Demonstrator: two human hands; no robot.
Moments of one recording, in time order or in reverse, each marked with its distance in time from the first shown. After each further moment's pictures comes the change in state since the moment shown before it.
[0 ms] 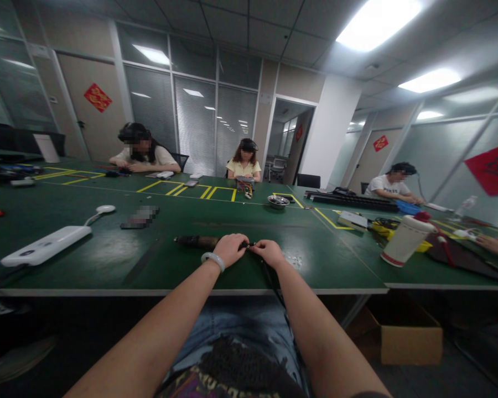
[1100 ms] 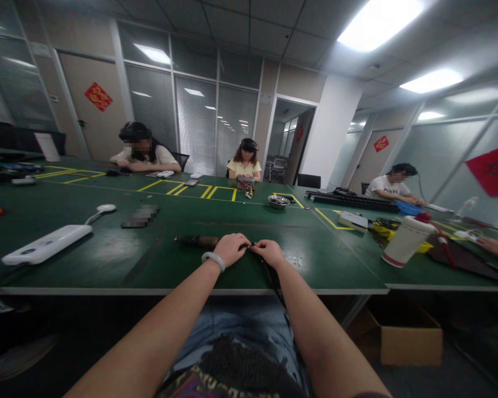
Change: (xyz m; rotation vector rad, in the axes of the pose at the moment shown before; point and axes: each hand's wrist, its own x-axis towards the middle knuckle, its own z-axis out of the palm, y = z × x) left_hand 0.001 -0.002 0.002 -0.002 -0.017 0.029; right_hand 0.002 0.003 0.002 -0.003 -0.005 0.000
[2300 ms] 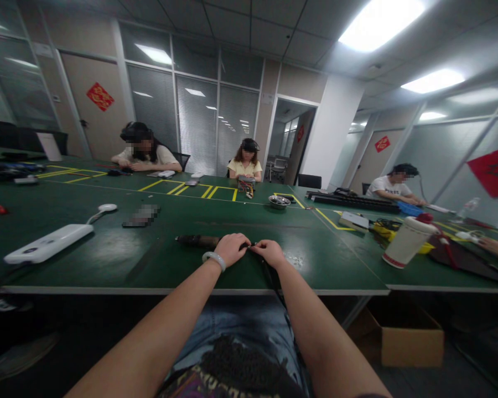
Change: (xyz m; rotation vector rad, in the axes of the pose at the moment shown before) left_hand -0.001 0.003 -0.004 -0.001 -0.004 -0.027; right_hand -0.002 -0.004 -0.002 -0.004 0.006 -0.001
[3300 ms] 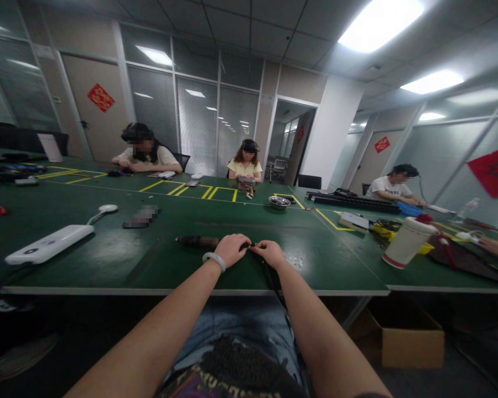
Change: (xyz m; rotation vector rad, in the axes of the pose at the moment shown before) left_hand 0.000 0.001 -0.001 -0.005 -0.002 -0.003; right_hand -0.001 -0.001 -0.001 -0.005 -0.004 0.009
